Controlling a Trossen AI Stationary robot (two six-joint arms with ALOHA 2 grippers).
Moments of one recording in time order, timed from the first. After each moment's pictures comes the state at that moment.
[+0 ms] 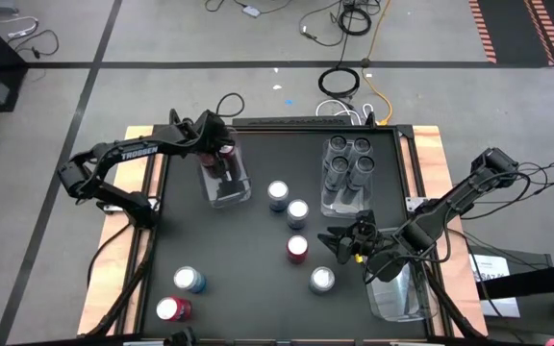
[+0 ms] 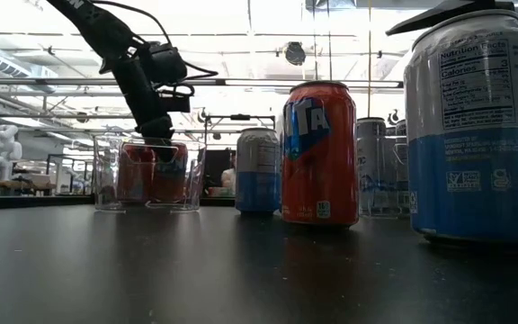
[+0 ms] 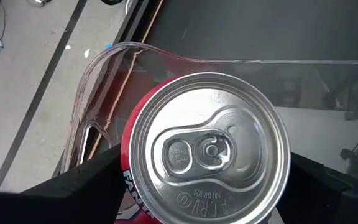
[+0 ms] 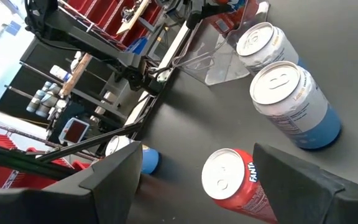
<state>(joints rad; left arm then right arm) 0.69 1.40 0.88 -0.45 -0.08 0.37 0.67 1.28 0.89 -0.23 0.94 1.48</state>
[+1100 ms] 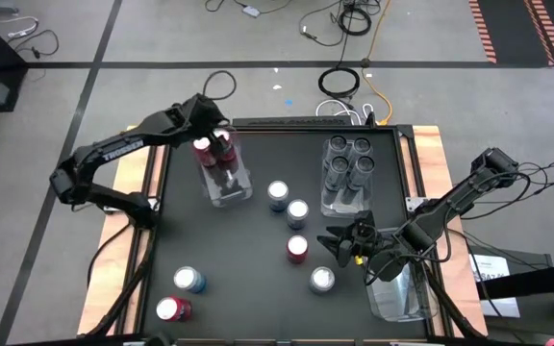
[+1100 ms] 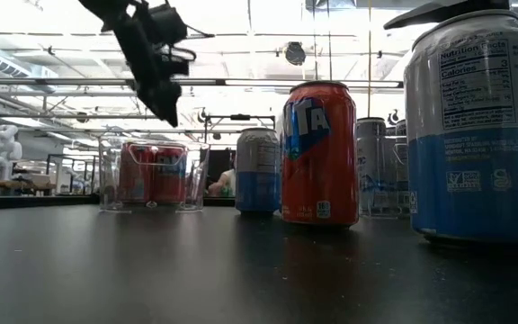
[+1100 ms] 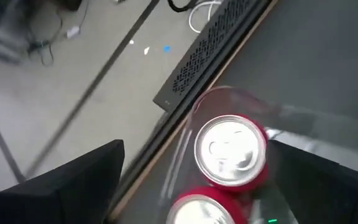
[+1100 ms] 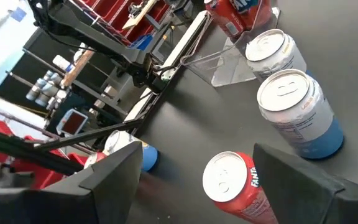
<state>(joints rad) 0.67 1.32 1.11 -0.70 -0.30 0.19 0.67 1.28 0.89 -0.20 0.94 1.37</state>
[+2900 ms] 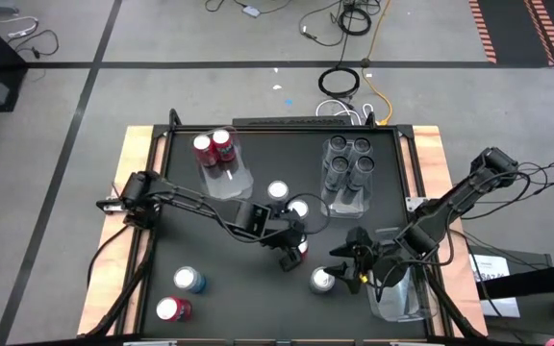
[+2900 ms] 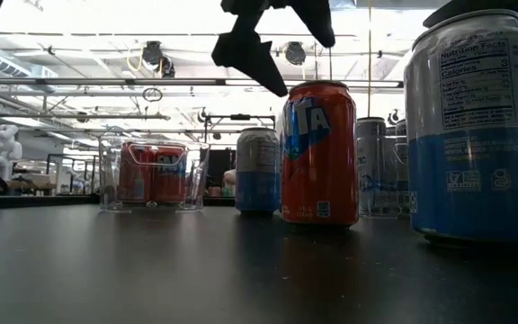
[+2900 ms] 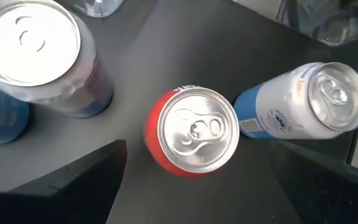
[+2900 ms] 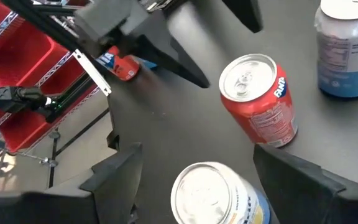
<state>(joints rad) -0.24 1.96 1.74 -0.80 -0.10 -0.67 0.70 1.28 0.89 -0.27 0.57 1.14</state>
